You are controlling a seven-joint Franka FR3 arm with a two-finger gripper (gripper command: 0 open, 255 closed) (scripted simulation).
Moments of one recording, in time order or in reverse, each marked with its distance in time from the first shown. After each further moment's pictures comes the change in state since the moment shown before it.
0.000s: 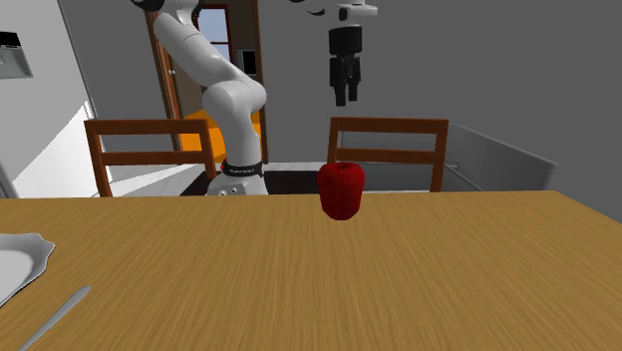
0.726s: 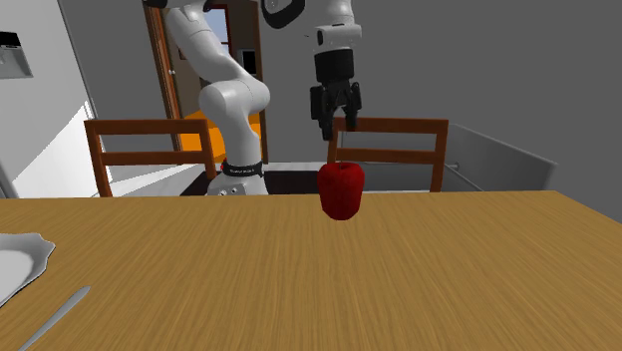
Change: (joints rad) arm -0.166 0.114 -0.171 -0.062 -0.125 0.261 -0.029
